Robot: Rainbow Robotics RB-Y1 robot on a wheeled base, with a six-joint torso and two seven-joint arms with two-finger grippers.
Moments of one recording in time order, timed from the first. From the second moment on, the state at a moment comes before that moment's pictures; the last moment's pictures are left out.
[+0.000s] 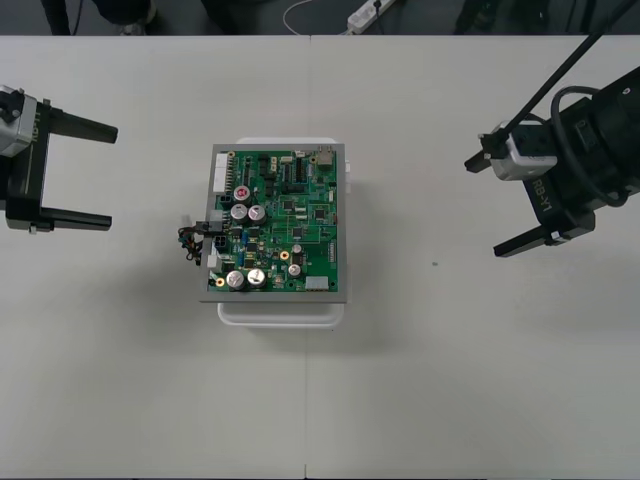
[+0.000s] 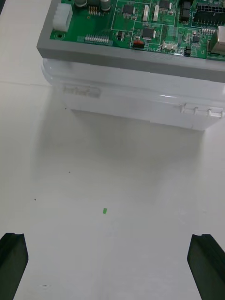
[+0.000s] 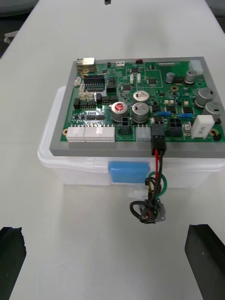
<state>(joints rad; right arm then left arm) -0.65 -1.00 0.18 -1.91 1.54 -1.57 -0.49 -0.37 0.87 0.24 -1.69 -1.35 -1.55 0.17</state>
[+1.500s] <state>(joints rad) -0.42 -1.00 -0.11 -1.84 1.48 -1.57 -0.50 -0.37 0.77 0.33 -1.78 -1.40 -1.55 0.31</state>
